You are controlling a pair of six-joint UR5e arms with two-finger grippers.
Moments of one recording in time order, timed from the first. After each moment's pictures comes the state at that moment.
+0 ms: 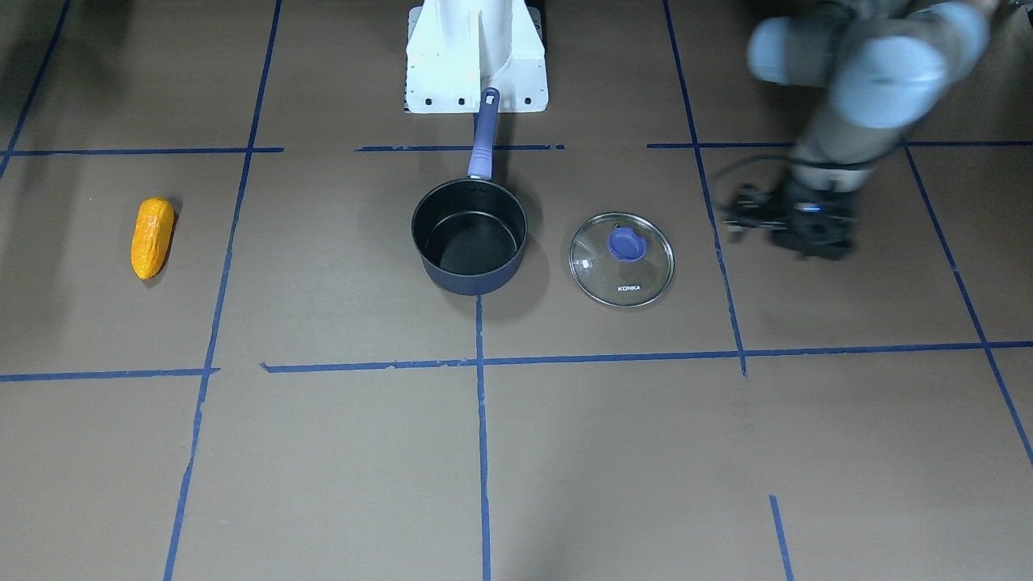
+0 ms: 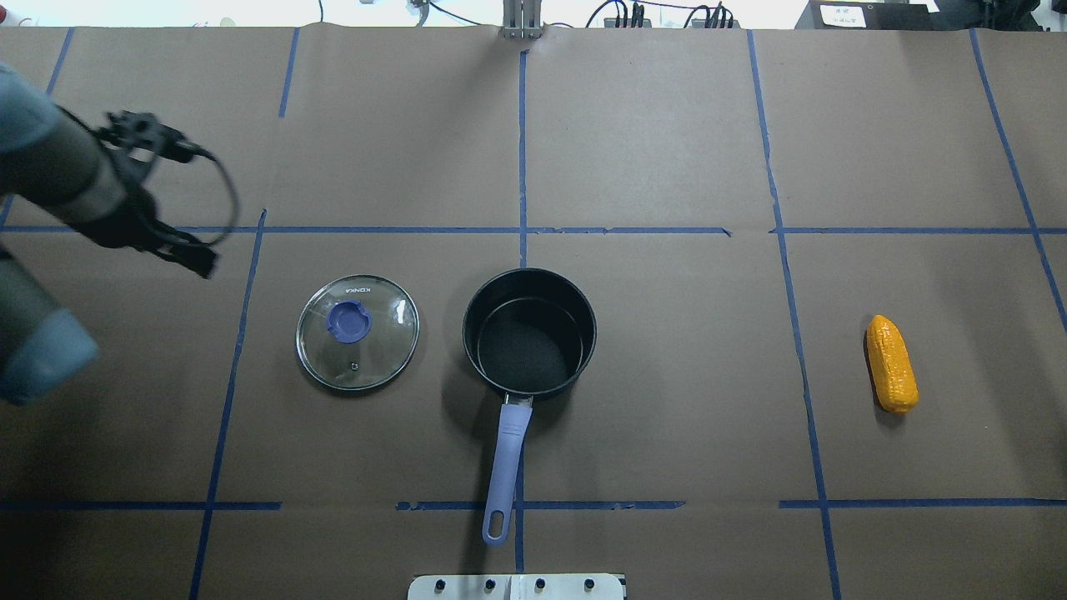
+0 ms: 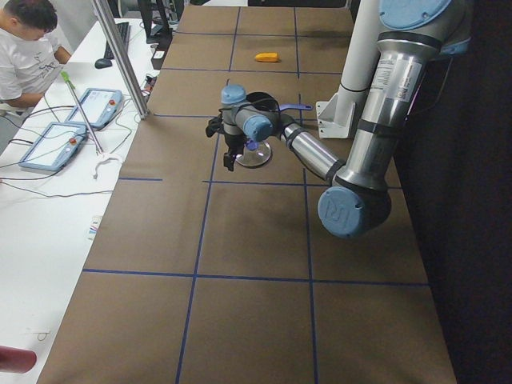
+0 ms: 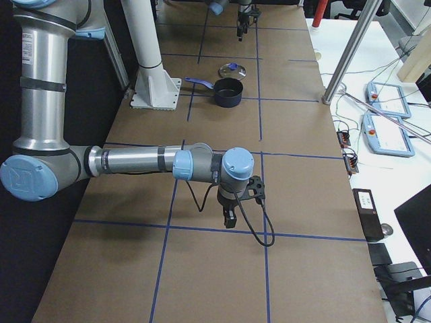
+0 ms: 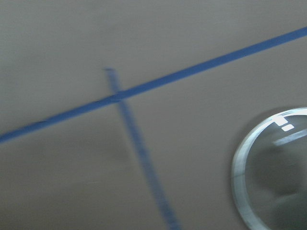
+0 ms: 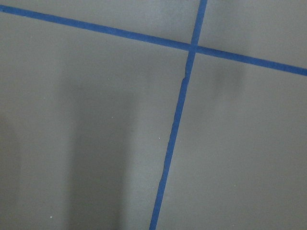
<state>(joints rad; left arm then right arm) -0.99 -1.75 -1.87 -1.60 -2.12 -0.34 1.54 -1.68 1.77 -1.72 2.35 -0.22</state>
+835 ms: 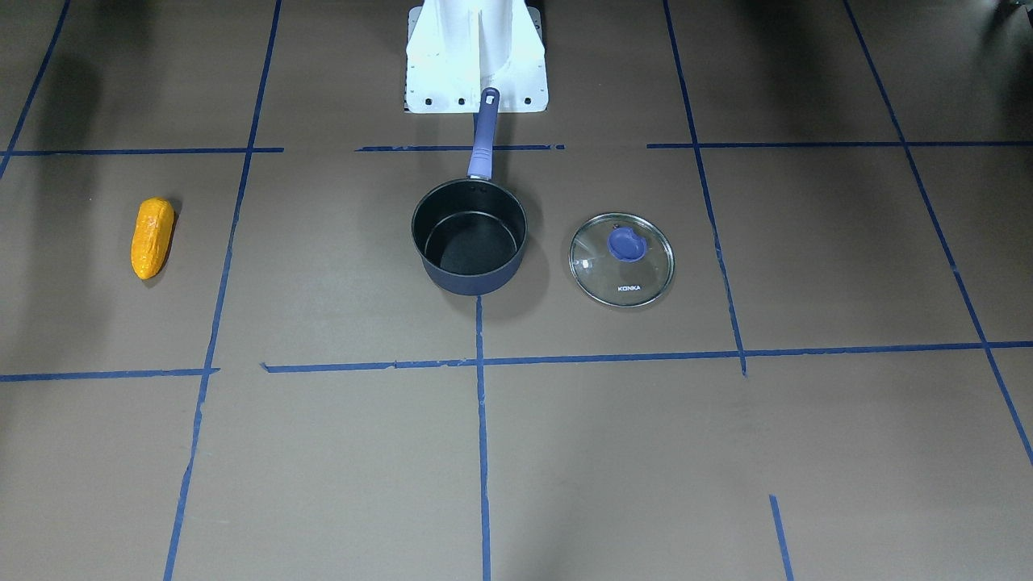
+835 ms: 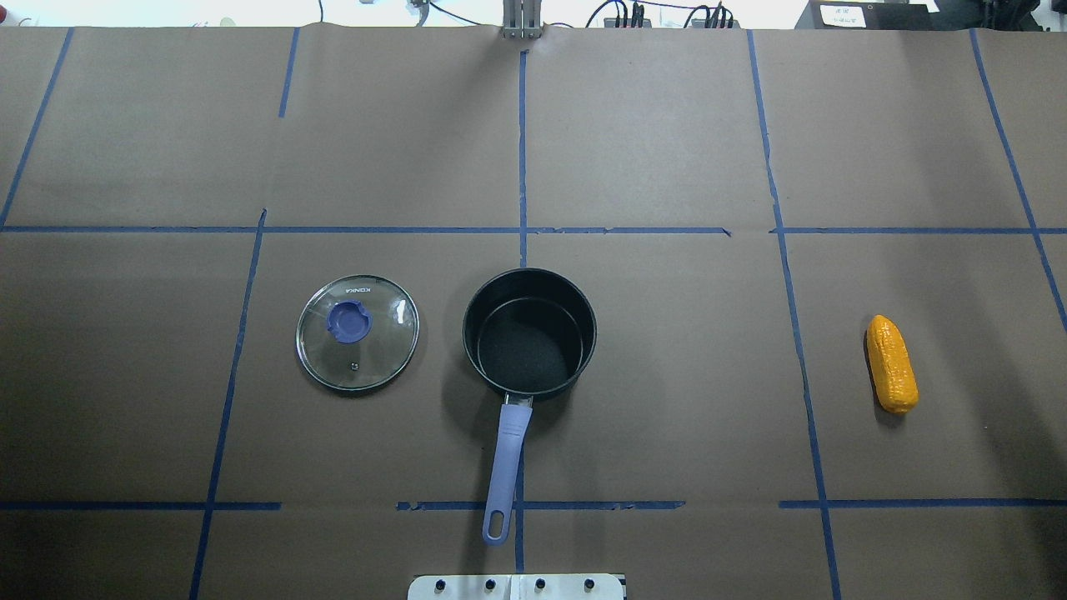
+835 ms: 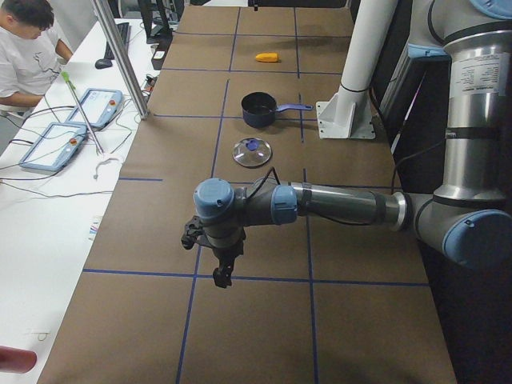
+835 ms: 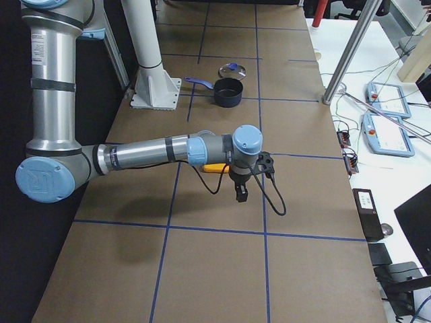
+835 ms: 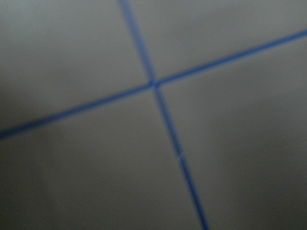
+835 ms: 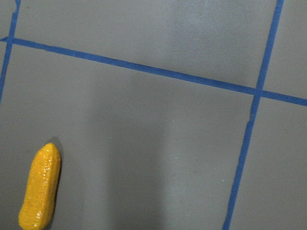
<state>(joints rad) -1.61 -1.49 -1.71 -1.38 -2.28 0.35 1.38 -1.65 1.84 -1.57 2.41 0.10</state>
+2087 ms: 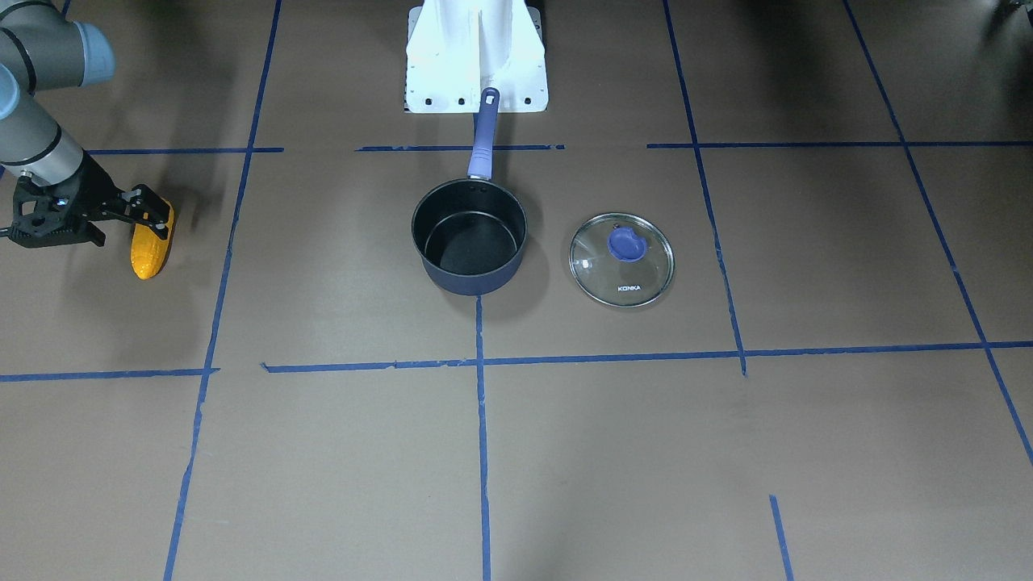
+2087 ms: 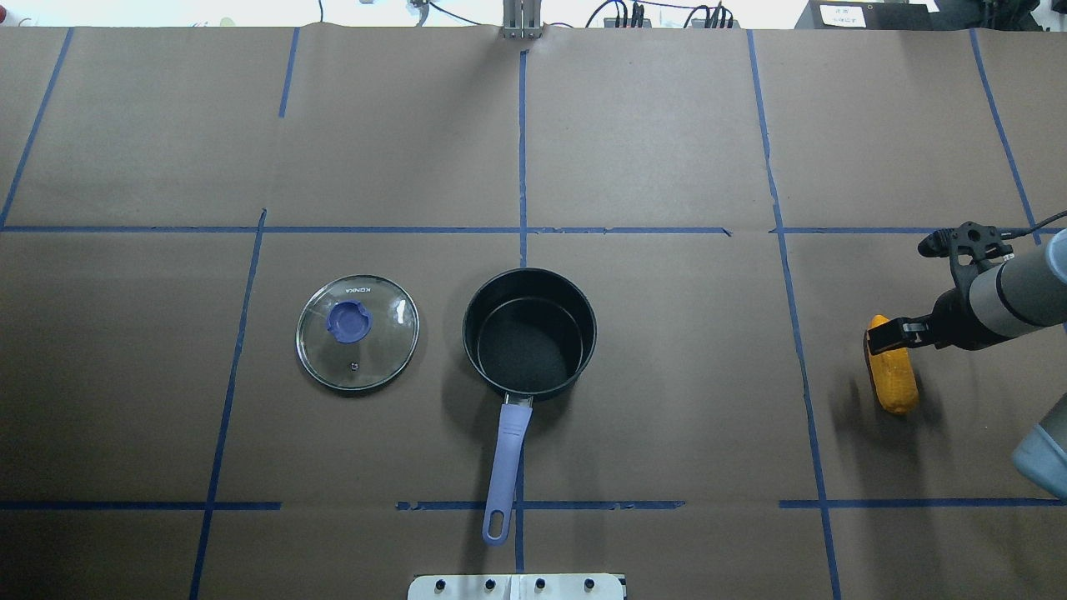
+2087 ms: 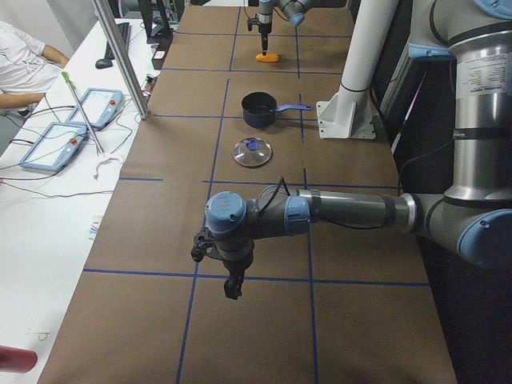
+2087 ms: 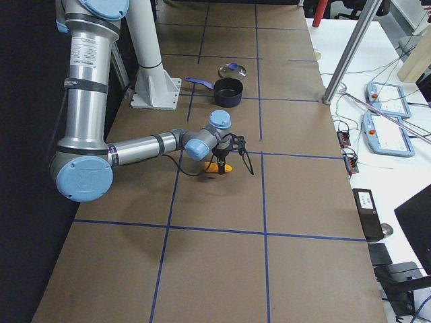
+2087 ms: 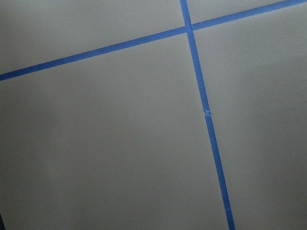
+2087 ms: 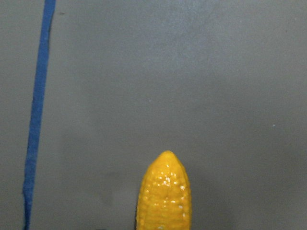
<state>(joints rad) -1.62 -1.47 -1.72 -1.40 -2.28 0.36 0.81 -1.70 1.82 -1.08 2.08 0.86</state>
